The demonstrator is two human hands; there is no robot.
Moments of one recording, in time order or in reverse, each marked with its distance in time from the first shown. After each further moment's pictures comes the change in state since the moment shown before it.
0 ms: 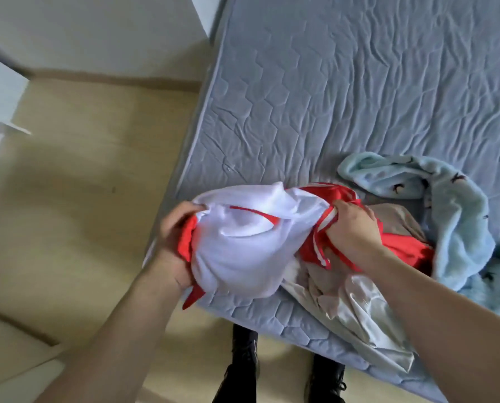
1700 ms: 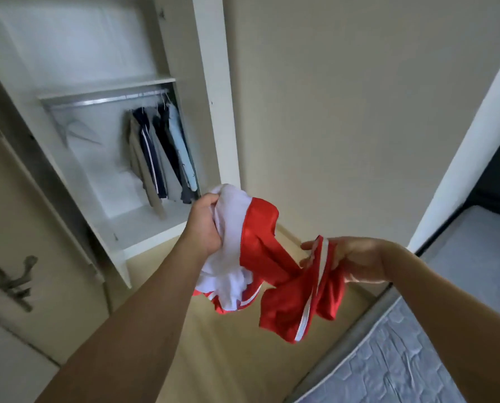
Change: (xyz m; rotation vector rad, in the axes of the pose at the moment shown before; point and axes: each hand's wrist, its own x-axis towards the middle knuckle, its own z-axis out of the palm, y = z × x) left_hand -0.253 0.488 -0.412 -0.450 0.059 0.590; right_hand -0.222 -0.676 -0.271 0.613 -1.096 -0.352
